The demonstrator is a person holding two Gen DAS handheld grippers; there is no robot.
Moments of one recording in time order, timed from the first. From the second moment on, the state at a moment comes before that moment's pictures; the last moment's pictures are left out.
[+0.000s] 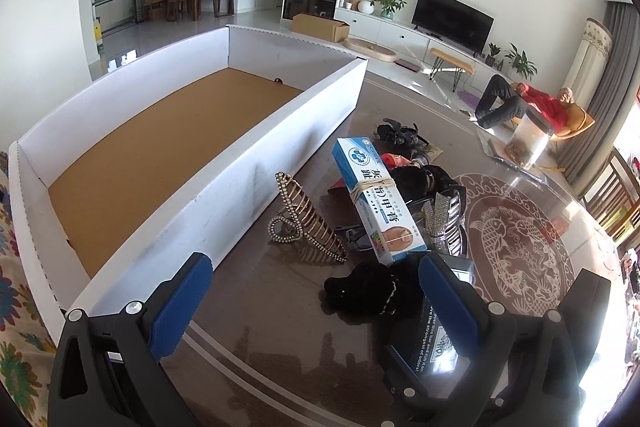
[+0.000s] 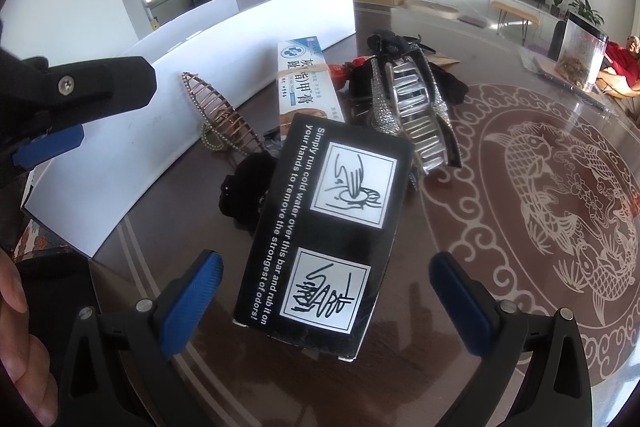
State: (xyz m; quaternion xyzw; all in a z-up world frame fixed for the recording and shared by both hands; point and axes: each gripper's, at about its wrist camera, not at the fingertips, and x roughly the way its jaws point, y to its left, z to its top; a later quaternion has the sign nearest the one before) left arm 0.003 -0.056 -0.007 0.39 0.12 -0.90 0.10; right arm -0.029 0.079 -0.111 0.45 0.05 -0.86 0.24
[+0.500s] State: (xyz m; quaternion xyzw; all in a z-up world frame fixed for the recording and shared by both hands) left arm 0.000 -0.054 -0.011 0.40 0.12 -0.90 0.10; right arm -0.046 0.071 -0.127 0.45 0.06 -0.86 0.24
